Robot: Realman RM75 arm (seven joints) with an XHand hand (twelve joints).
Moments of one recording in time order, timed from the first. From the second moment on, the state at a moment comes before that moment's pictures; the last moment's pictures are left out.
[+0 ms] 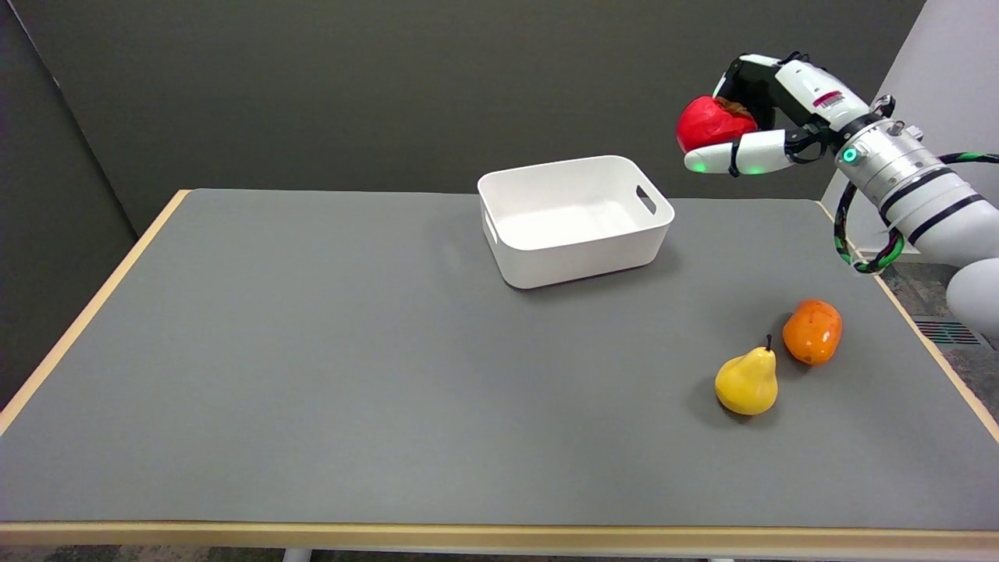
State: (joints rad) arm -0.11 -0.26 1.38 -1.59 -1.62 0.51 0.13
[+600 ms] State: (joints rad) arm 0.06 -0.38 1.36 -1.58 -1.67 0.42 0.09
